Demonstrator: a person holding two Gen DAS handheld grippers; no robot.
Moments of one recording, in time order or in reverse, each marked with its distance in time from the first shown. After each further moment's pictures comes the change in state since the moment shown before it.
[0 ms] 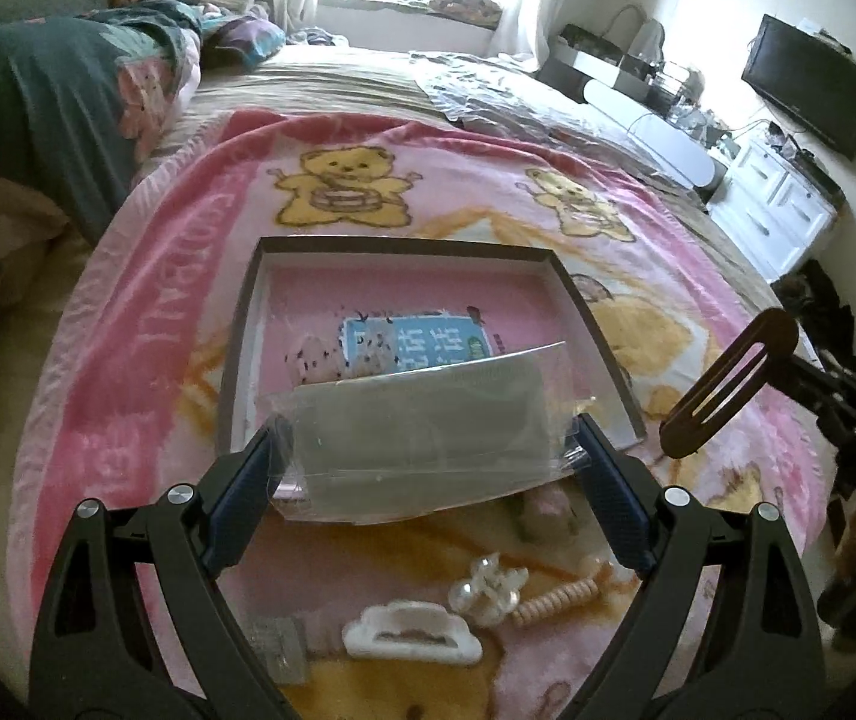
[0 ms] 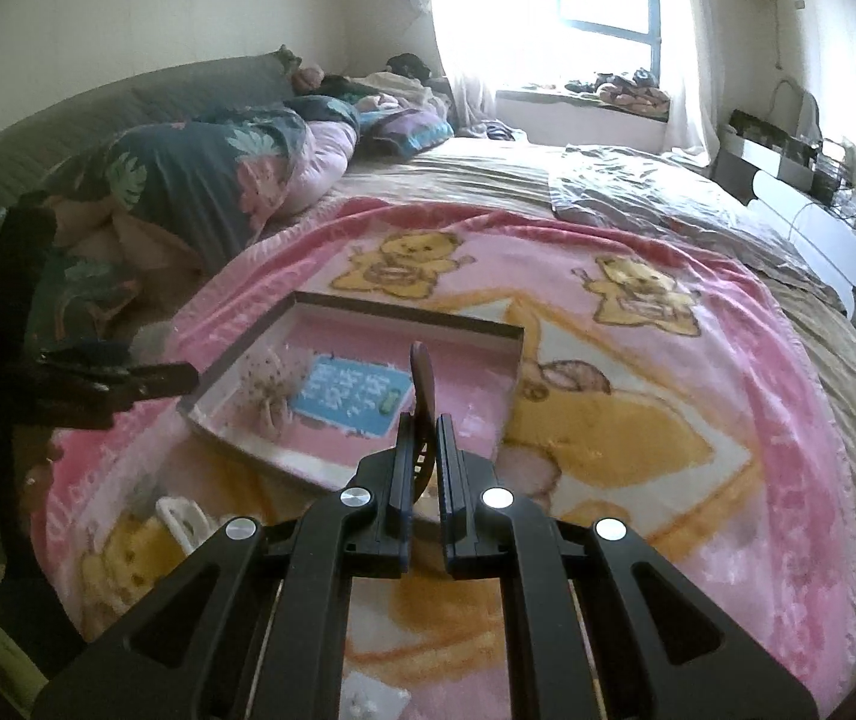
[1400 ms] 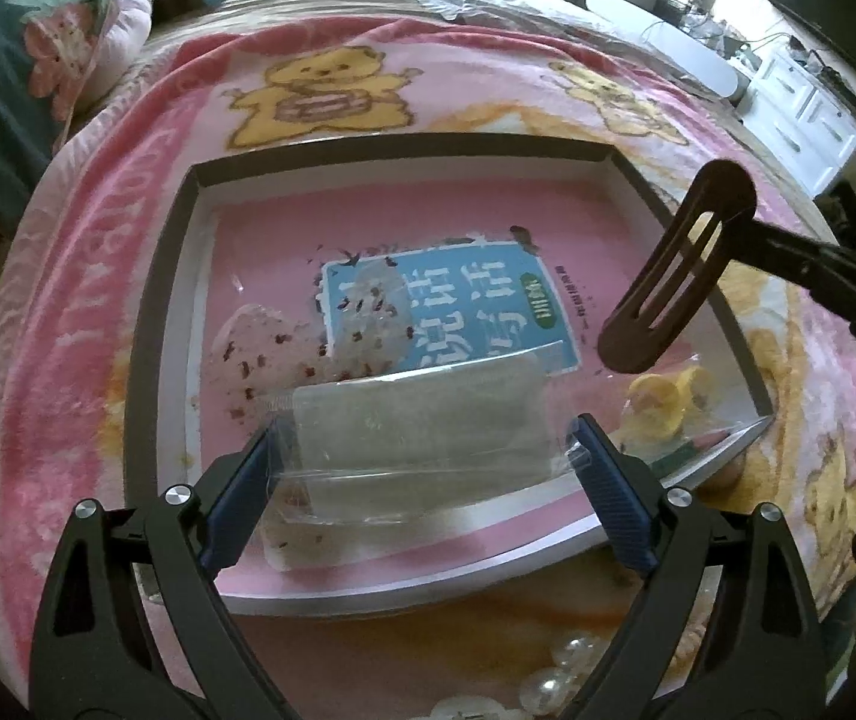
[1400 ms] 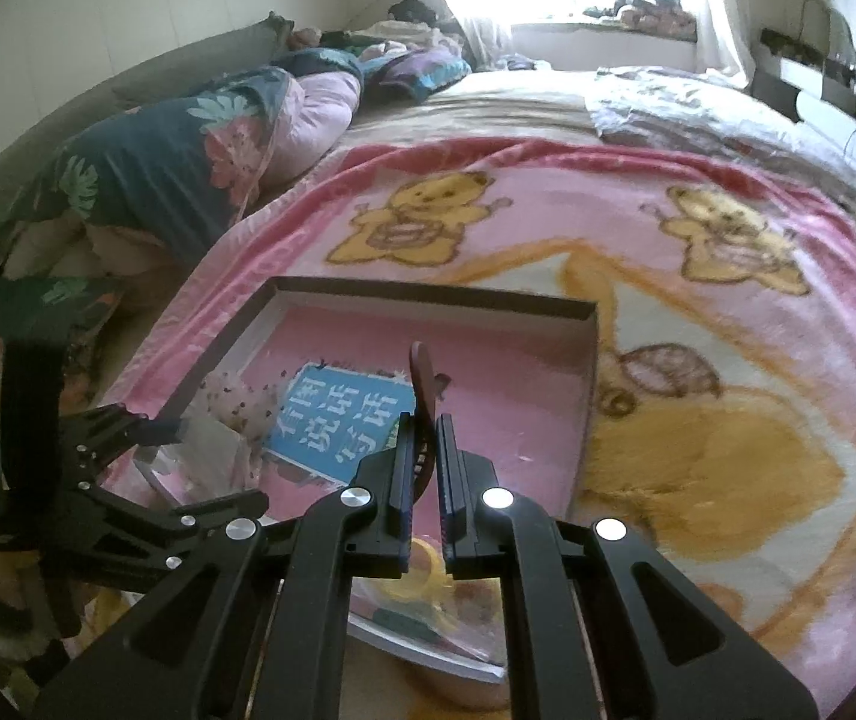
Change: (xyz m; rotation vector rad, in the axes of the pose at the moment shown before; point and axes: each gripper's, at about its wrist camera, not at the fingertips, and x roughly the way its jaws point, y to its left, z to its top) left arm 0.110 0.010 0.001 0.089 0.192 0.047; right arm 0.141 -0.022 0.019 0.116 0.150 0.158
